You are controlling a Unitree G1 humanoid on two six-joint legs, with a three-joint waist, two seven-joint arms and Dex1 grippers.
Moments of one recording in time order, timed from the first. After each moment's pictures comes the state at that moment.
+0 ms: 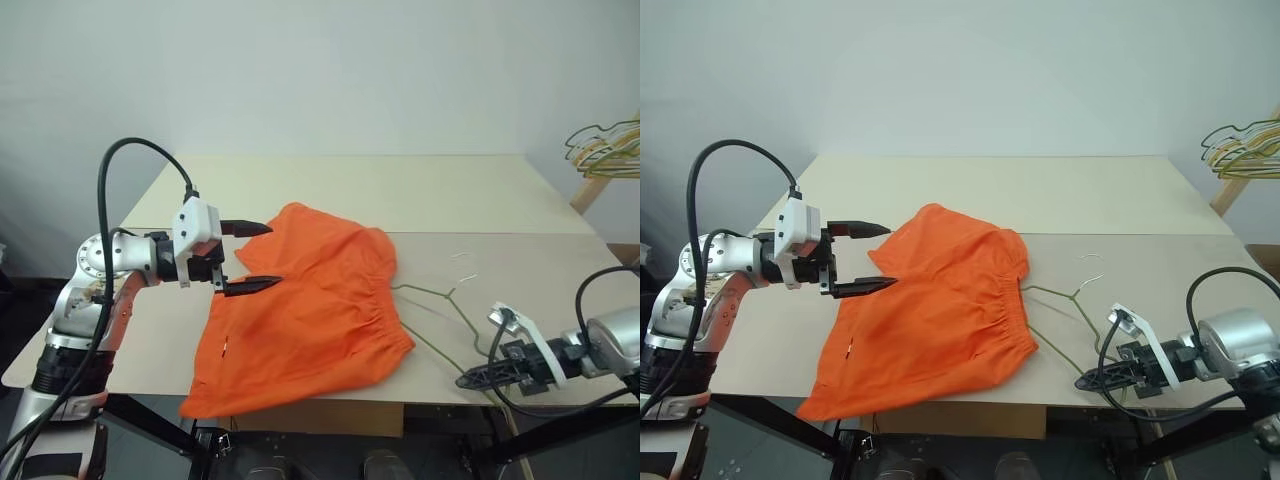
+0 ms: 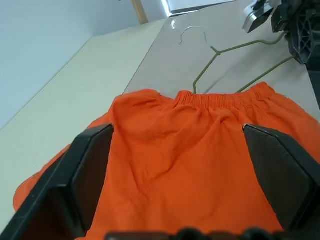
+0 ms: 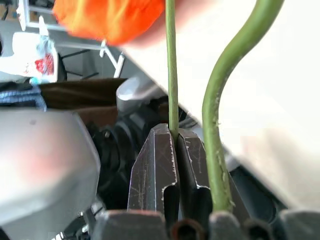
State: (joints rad) left arm -0.47 0.75 0.02 -0.10 -0.43 0.27 -1.20; right arm -0.40 -1.07 0.30 0.22 0.65 1.31 1.41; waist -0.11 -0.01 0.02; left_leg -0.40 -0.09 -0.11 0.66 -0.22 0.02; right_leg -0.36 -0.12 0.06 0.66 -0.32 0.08
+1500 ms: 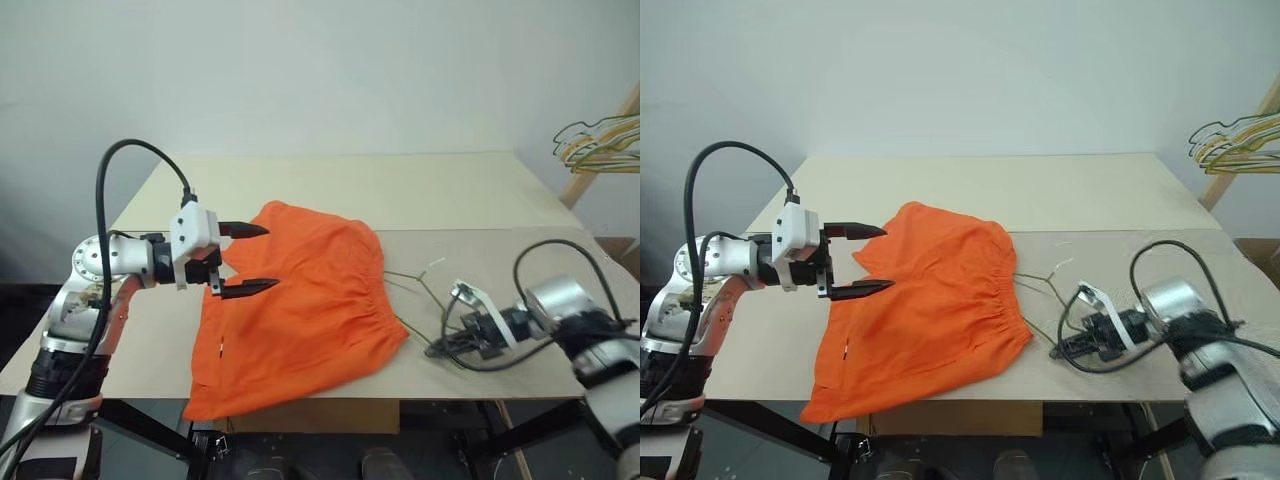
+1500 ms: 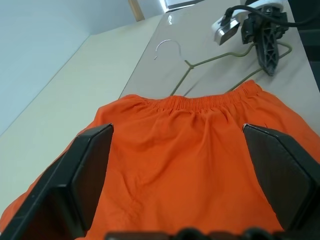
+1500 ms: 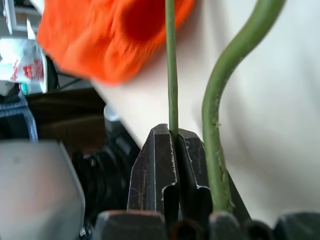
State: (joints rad) left arm -0.44 0.77 0.02 -0.11 -0.41 0.24 -1.19; right arm -0.80 -0.79 0.55 0.73 0.39 1.18 1.54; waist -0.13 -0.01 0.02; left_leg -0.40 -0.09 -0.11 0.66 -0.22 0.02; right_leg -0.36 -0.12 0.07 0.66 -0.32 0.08
